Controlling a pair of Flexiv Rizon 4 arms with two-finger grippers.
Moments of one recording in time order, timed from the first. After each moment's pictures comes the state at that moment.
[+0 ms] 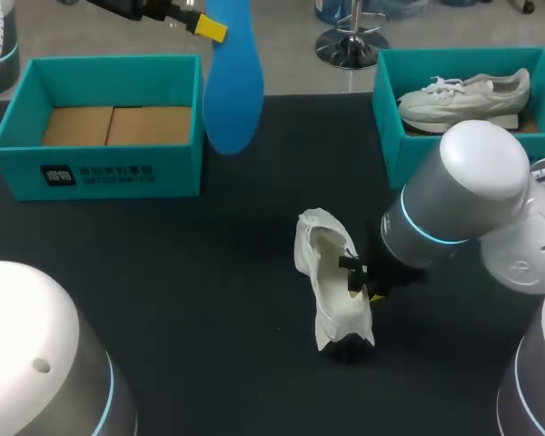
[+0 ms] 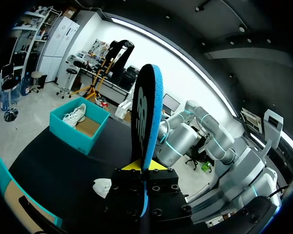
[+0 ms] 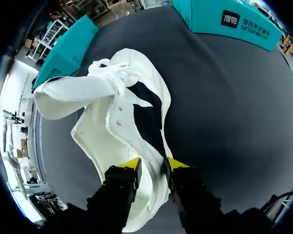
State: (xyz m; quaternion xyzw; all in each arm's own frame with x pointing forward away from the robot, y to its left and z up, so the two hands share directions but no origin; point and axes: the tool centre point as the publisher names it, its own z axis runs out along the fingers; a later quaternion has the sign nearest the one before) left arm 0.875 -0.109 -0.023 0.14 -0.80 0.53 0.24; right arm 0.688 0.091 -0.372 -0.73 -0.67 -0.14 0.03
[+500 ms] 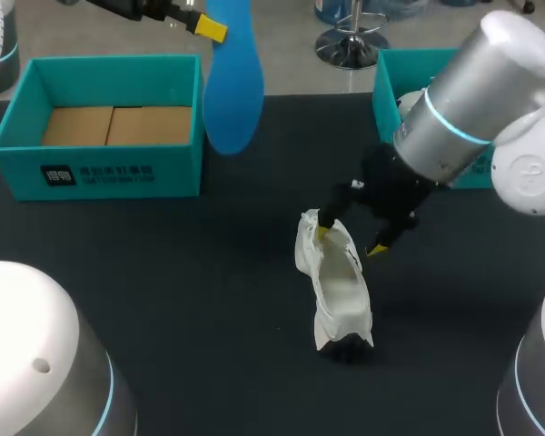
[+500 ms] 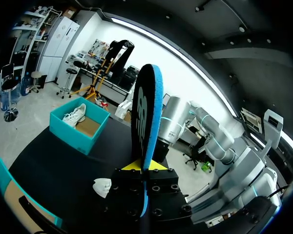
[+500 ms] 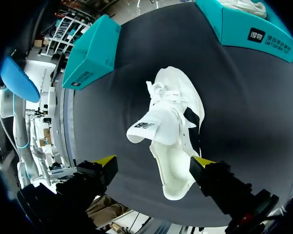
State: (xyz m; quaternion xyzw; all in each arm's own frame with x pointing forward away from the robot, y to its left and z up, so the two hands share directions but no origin) left arm 0.875 -0.109 -0.023 0.14 -0.80 0.53 0.24; right arm 0.725 0.122 -0.265 -0.69 -0.68 -0.17 0.18
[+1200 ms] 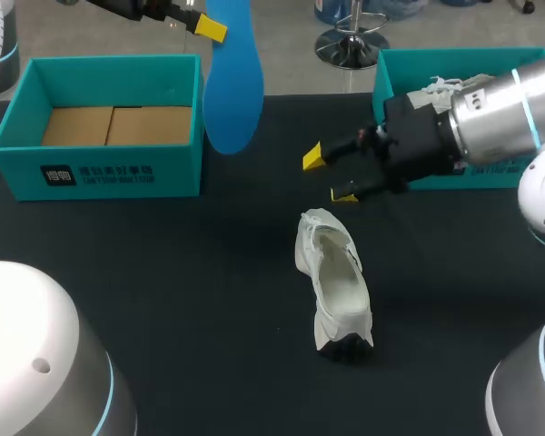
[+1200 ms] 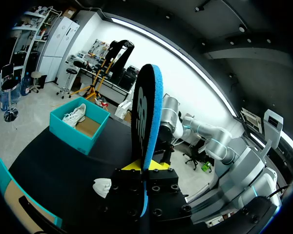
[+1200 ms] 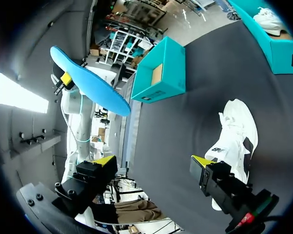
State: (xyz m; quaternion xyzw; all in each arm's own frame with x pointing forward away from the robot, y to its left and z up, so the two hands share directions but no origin) left arm 0.875 -0.109 -0.023 0.14 -0.80 0.53 0.24; right arm 0.749 0.161 -0.166 -0.59 -0.63 -0.41 0.29
